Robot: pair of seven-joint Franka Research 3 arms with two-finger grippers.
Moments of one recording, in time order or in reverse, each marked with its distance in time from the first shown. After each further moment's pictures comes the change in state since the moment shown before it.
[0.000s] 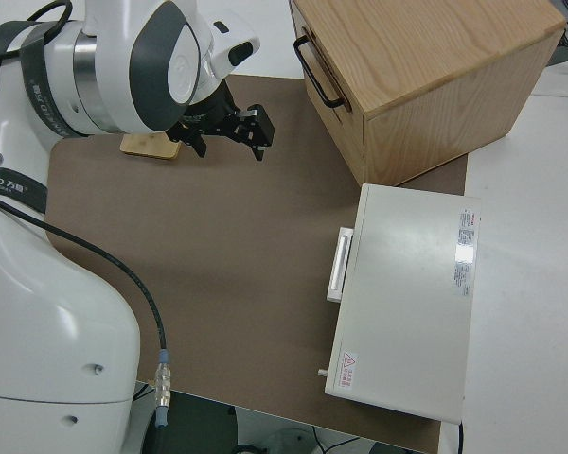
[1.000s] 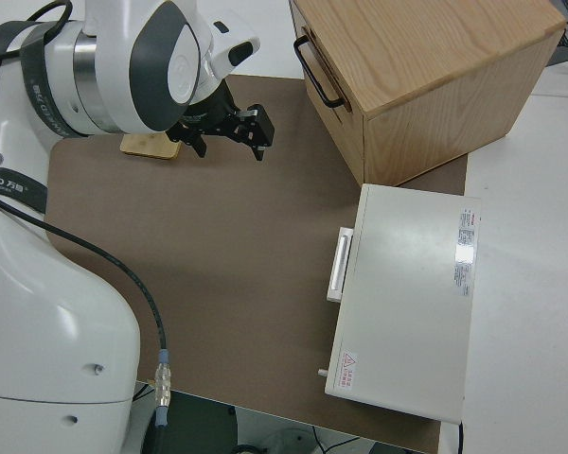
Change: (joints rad) left arm -0.021 0.020 -0.003 0.403 -0.684 -0.056 0.374; right arm 0.000 0.000 0.000 0.000 0.000 0.000 0.000
